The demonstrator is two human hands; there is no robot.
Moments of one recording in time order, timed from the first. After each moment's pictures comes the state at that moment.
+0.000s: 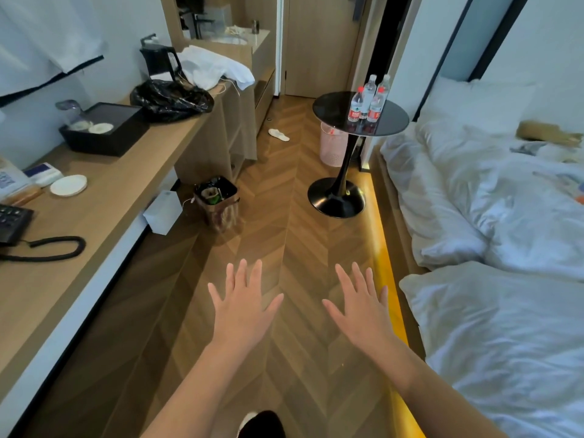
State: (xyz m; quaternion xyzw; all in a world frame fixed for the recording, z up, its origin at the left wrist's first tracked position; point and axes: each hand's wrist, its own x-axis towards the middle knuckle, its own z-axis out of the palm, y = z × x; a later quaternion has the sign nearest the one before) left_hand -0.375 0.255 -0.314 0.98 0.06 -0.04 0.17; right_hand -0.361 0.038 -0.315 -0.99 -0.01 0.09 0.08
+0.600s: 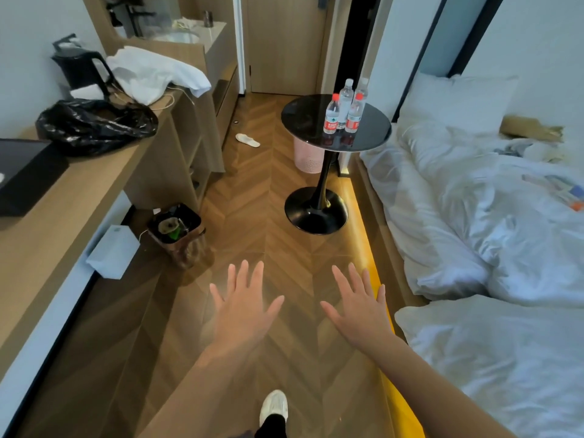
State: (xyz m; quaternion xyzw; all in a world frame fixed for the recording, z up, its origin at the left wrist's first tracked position) left_hand -0.092 0.217 -0.337 0.99 0.01 -0.05 0.16; right_hand -0.103 0.001 -0.333 -0.99 0.03 0.09 0.08
